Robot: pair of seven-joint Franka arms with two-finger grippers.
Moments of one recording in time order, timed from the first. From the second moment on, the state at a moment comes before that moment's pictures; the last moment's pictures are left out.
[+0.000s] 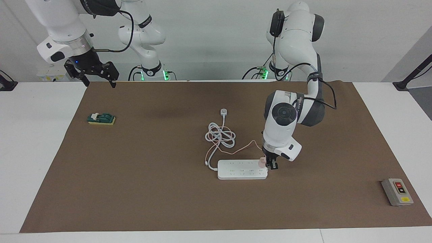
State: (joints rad) left arm -0.45 0.65 0.07 -1.30 0.03 1.91 -1.95; right arm 0.01 -0.06 -0.03 -1.62 -0.04 1.50 0.04
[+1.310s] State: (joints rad) left arm -0.45 0.65 0.06 -1.30 0.03 1.91 -1.88; right arm 0.01 -0.07 -0.02 -1.62 -0.04 1.50 0.04
